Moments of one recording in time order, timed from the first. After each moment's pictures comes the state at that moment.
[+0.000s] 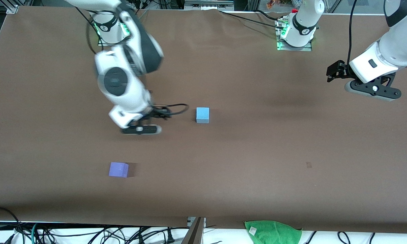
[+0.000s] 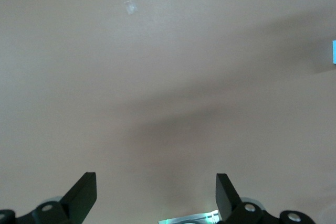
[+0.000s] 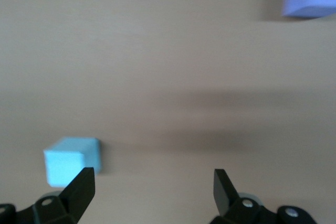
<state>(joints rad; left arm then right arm) 0.12 0.01 -0.23 -1.66 0.02 1.52 0.11 0.67 0.55 -0.13 -1.48 0.12 2.02 0.53</state>
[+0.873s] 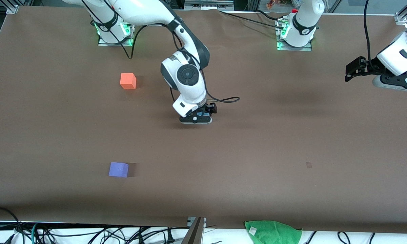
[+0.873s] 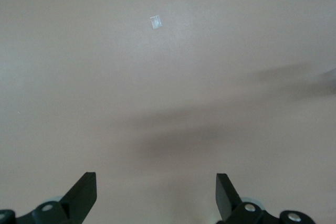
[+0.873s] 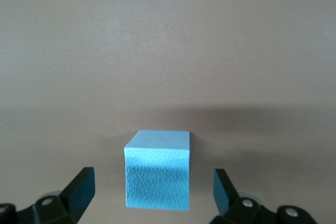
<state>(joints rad) -0.01 -0.03 -0.04 -1.66 0.02 1.56 0.11 0.85 0.73 -0.10 -1.47 0.12 2.27 0.70</state>
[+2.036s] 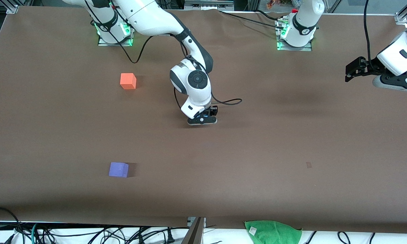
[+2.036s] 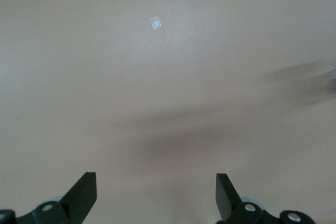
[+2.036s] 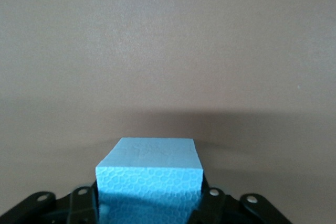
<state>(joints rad) -0.01 -0.03 -0.04 -1.66 0.02 1.56 0.11 0.88 0.83 -0.10 -1.47 0.08 2.36 0.69</state>
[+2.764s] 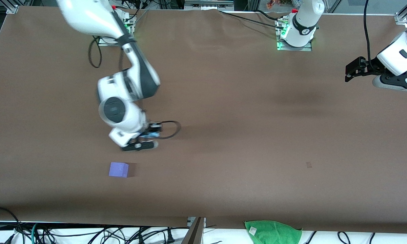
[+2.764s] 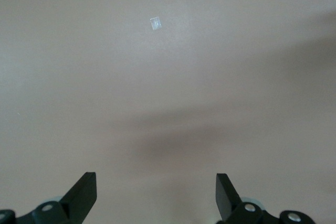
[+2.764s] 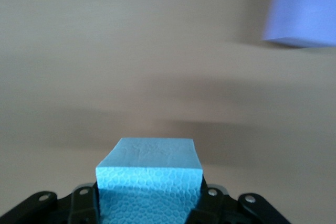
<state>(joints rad) -0.01 -0.03 -0.04 -1.66 0.02 1.56 0.11 0.50 0.62 -0.16 -1.45 0.14 1.97 0.18</state>
